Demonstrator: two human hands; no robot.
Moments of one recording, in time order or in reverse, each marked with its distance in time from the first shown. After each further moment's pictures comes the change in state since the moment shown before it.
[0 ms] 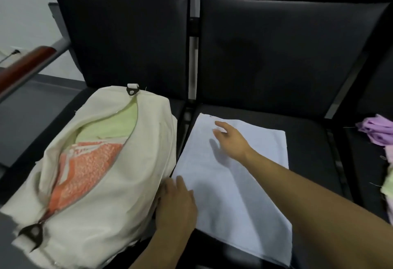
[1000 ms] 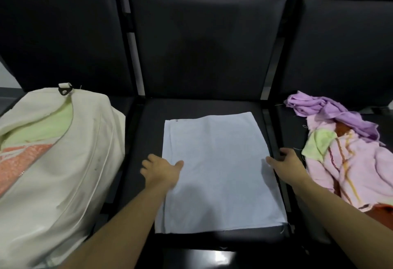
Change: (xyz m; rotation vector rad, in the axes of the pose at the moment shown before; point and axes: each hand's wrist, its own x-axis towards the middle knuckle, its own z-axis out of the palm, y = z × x) left_hand 0.032 0.110 -0.006 -0.518 -0.232 -0.337; right_hand -0.162 0.195 -0.184 -0.056 0.500 0.396
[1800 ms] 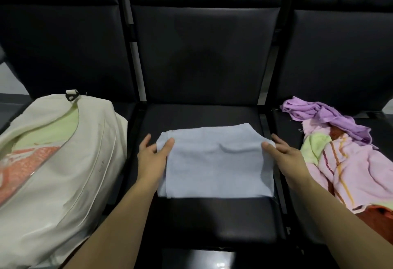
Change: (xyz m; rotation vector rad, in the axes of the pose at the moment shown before) left_hand -0.004 0.002 -0.037 -0.712 0.056 0.288; right_hand -0.022 -0.034 -0.024 0.518 -0.085 -0.128
